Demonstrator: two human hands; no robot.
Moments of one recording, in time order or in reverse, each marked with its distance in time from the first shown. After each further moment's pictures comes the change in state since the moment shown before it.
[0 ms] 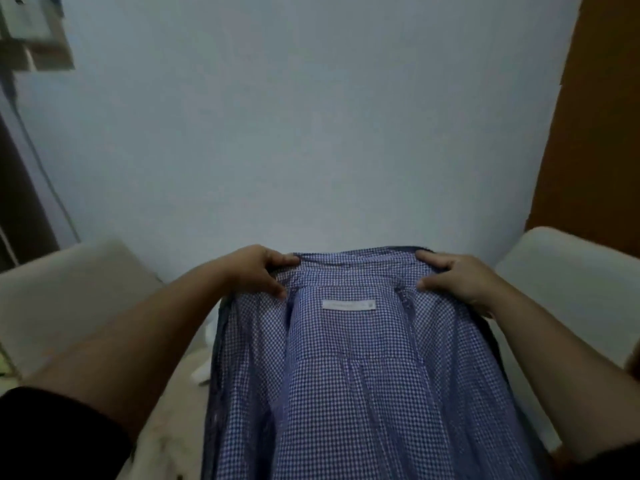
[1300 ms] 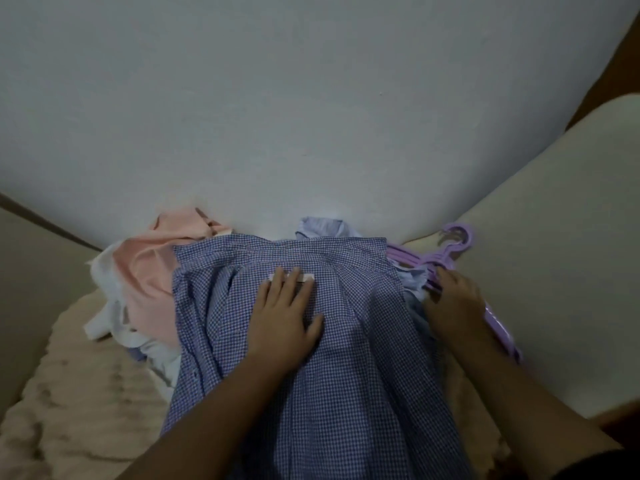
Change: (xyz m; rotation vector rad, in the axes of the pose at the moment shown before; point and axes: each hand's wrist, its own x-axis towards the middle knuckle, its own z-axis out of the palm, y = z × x) left_hand 0.140 -0.016 0.320 0.287 0.281 0.009; right_hand 0.091 0.308 0.077 -0.653 0.281 0.203
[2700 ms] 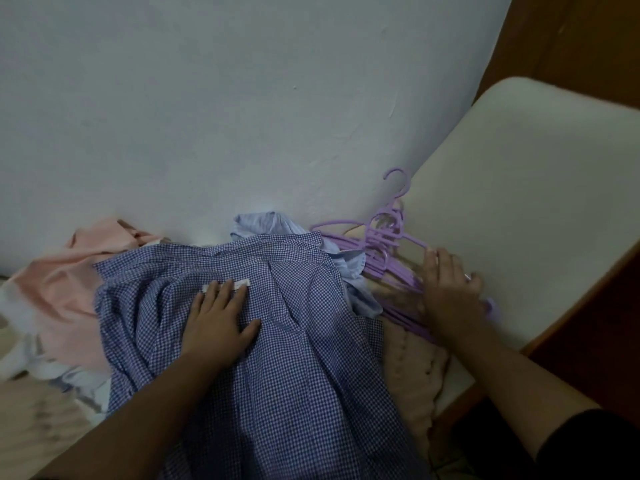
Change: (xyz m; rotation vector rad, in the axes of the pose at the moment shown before) left_hand 0.009 -0.007 0.020 -0.031 -0.207 -0.039; right_hand -0.032 0.064 -0.064 -0.629 0.089 -0.104
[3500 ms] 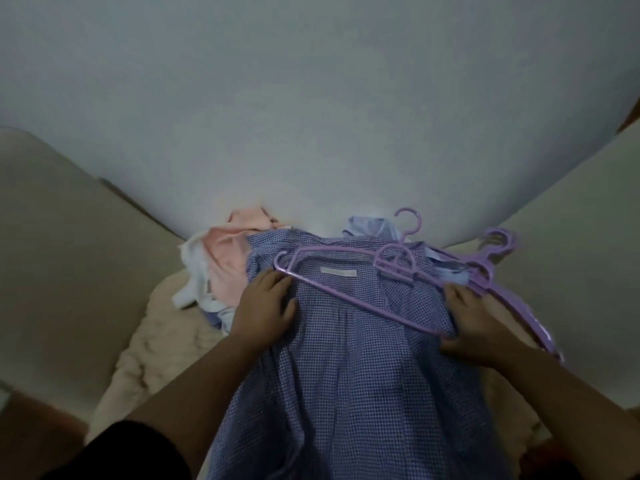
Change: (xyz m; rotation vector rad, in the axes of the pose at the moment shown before) left_hand -0.071 -0.076 -0.059 -0.142 0.244 -0.016; right_hand -0.010 -0.090 -0.039 0.481 -0.444 -0.422
